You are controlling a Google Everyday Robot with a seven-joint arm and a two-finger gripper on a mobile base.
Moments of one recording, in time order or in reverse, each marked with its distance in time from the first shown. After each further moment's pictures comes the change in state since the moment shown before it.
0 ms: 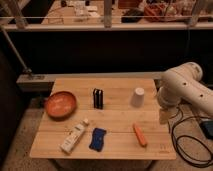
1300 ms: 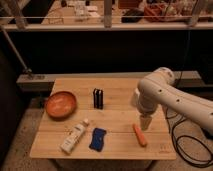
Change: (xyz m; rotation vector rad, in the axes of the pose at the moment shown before) arm -0.100 0.027 0.013 -0.034 -0.047 -0.114
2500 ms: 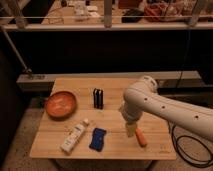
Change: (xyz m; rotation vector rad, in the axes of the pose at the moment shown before) arm -0.075 0.016 0.027 -0.006 -0.089 -0.167
